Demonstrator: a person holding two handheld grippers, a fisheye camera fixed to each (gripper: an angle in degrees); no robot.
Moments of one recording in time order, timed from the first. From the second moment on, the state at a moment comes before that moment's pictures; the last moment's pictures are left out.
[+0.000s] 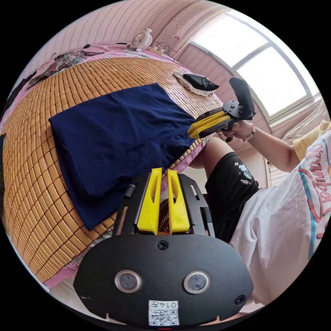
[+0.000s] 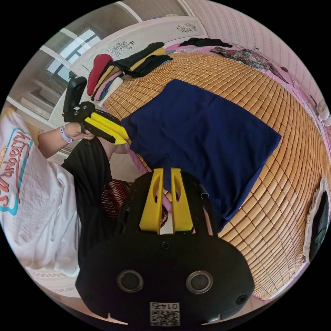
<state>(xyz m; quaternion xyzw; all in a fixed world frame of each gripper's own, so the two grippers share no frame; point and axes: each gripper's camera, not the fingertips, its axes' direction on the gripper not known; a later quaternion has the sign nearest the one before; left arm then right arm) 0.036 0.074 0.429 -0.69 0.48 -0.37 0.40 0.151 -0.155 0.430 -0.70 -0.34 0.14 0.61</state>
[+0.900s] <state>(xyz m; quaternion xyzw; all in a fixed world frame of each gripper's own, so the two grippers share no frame) 0.181 0.042 0.371 -0.67 0.52 -0.30 0.44 0.017 -0.050 0.680 -0.83 -0.26 -0.15 0.47</state>
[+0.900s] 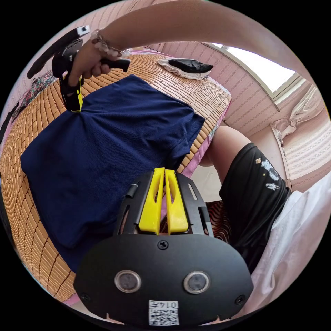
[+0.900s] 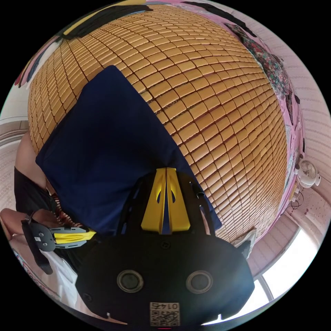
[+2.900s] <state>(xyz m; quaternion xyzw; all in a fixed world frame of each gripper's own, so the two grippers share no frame) 0.178 -0.075 0.346 -0.56 0.65 -0.27 0.44 0.400 -0.005 0.121 -0.51 -0.03 0.60 0.61</state>
